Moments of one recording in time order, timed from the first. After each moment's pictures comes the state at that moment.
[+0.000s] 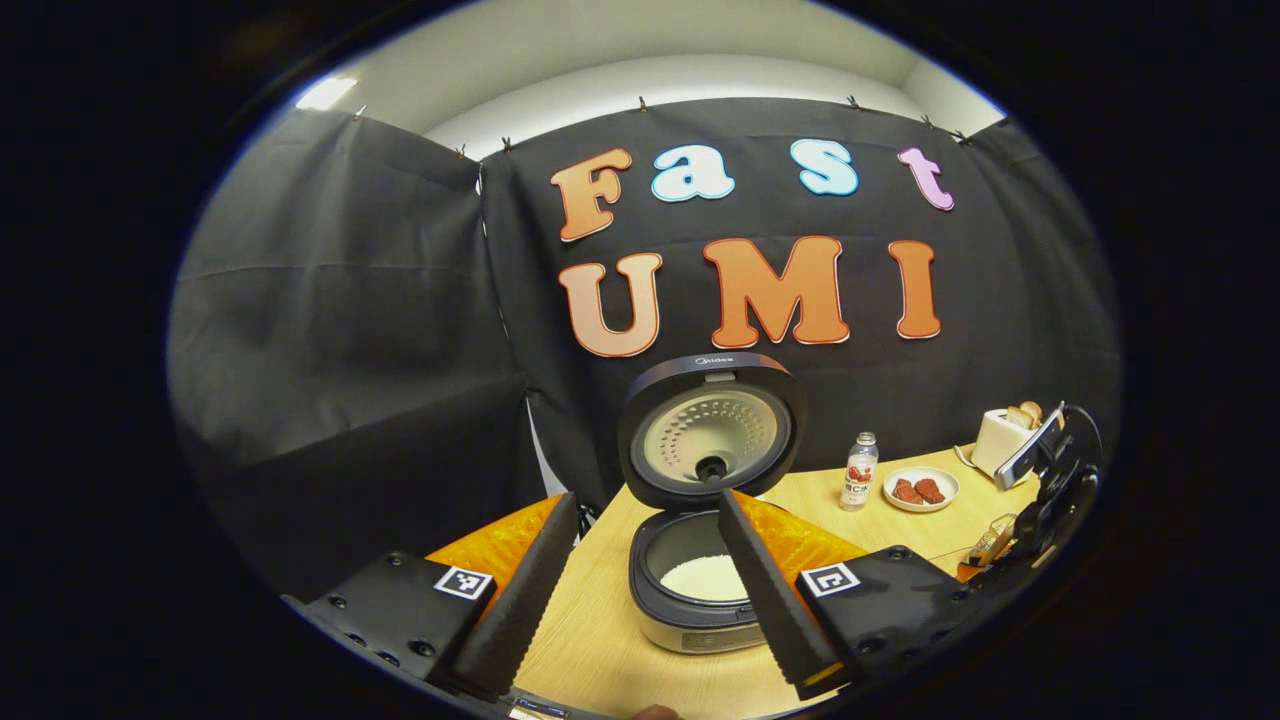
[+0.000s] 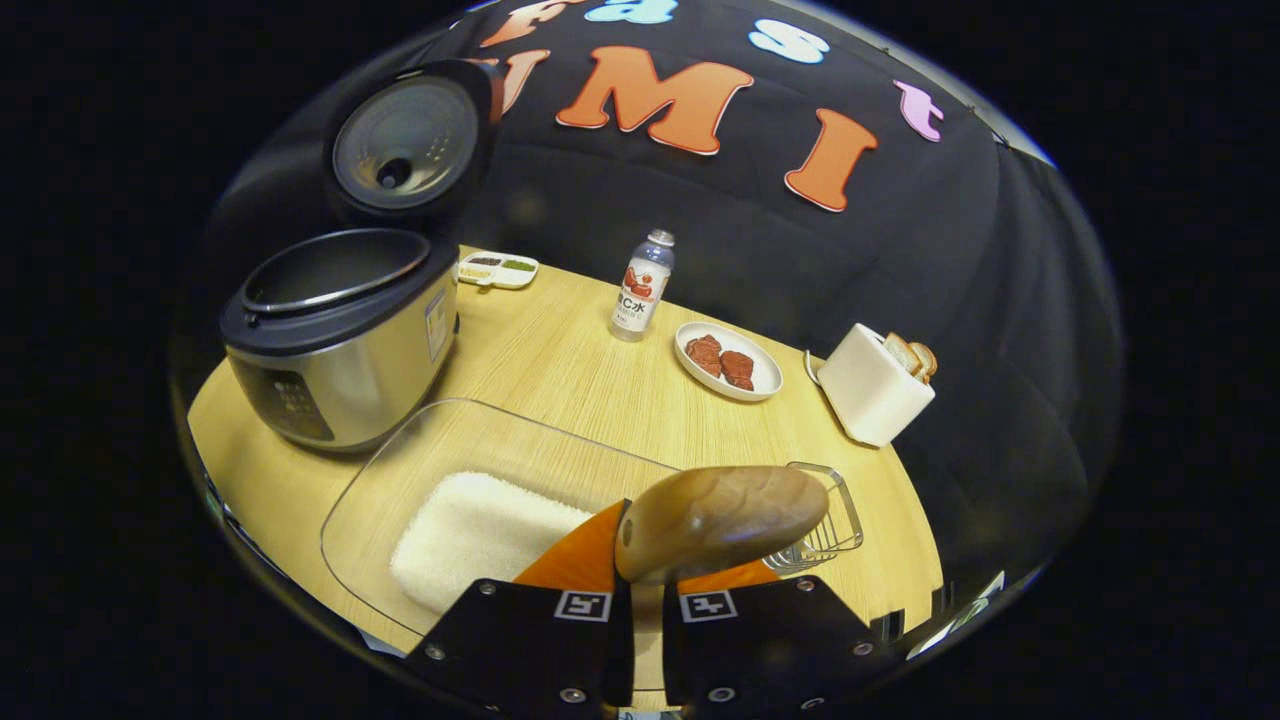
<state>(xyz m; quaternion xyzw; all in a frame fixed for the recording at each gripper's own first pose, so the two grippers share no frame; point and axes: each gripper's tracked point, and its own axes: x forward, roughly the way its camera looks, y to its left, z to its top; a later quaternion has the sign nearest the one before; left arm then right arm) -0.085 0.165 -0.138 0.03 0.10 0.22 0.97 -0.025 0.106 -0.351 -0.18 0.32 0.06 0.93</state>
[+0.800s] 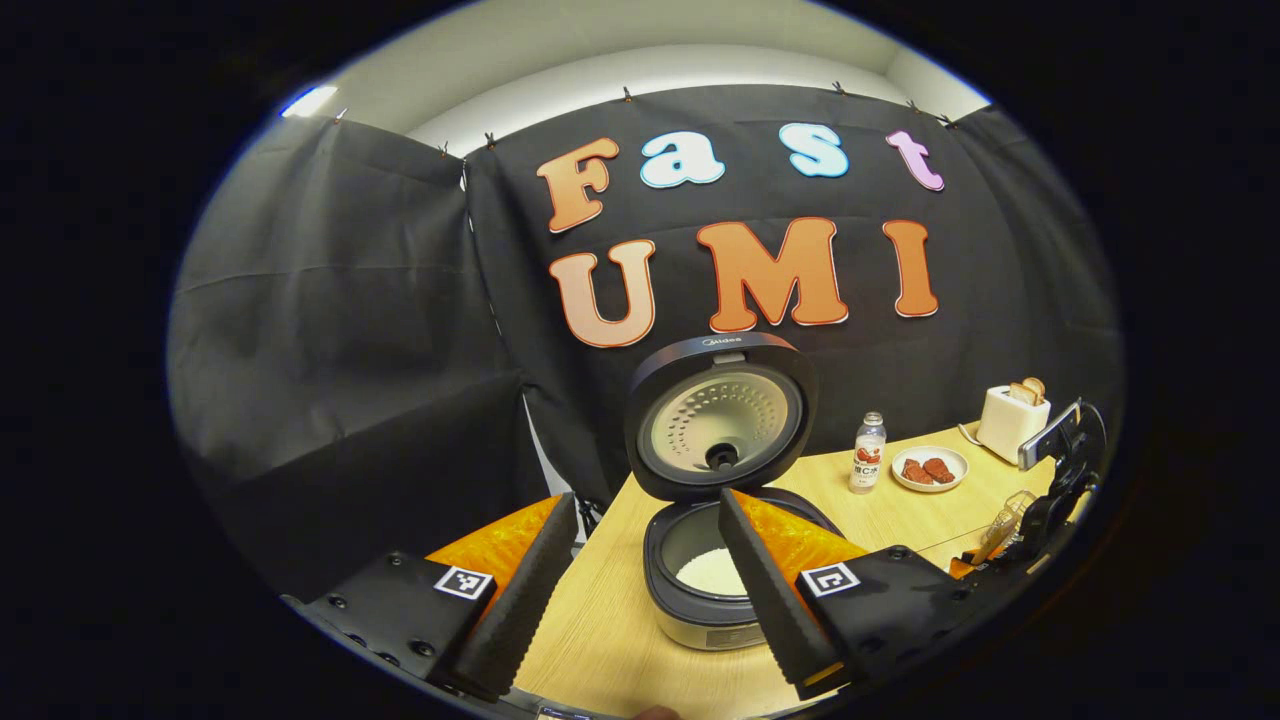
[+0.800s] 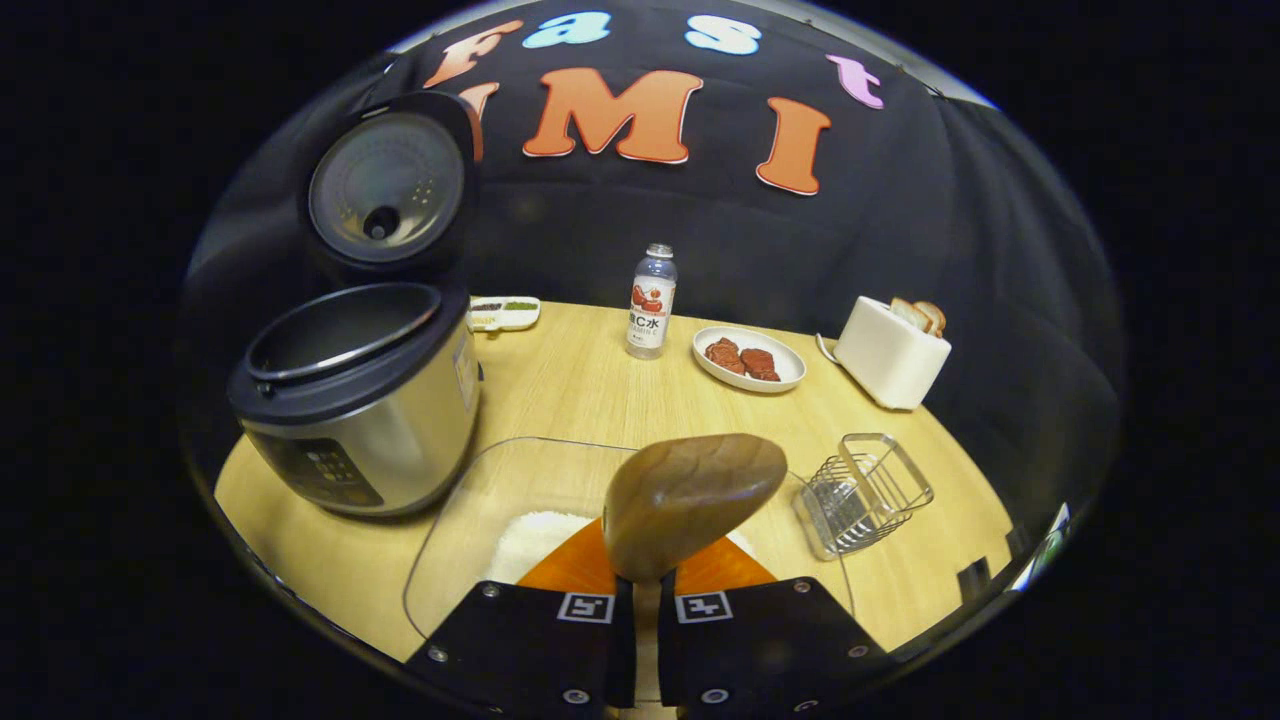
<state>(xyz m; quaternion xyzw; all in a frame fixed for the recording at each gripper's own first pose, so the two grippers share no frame) -0.079 0.185 -0.152 0.05 0.12 0.21 0.97 -0.034 0.154 -0.358 -0.02 0.31 0.05 0.95</state>
